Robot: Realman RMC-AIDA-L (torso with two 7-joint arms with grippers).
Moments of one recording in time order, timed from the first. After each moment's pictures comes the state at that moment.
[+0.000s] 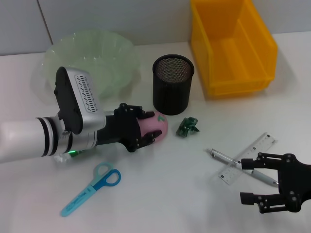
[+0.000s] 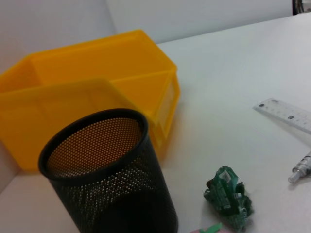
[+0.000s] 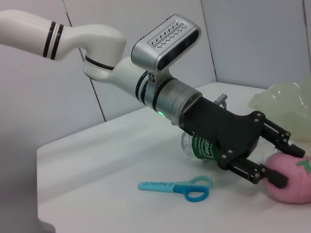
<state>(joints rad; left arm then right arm) -0.71 -2.08 1.58 0.39 1.34 0.89 -0.84 0.35 2.07 -0.42 -0.70 -2.26 -1.90 1.14</state>
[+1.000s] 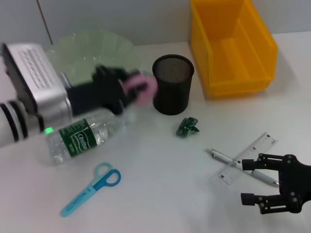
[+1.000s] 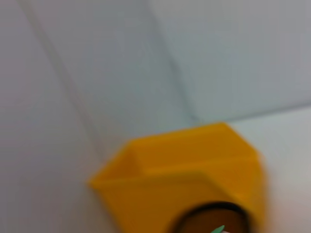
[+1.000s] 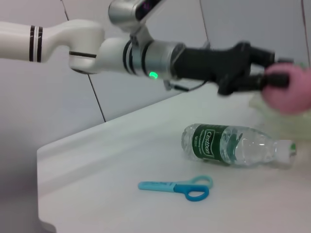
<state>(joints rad) -0.49 -2.07 1.48 0.73 1.28 0.94 -0.86 0.35 2.07 -0.42 -0.70 -2.26 -1.90 1.14</state>
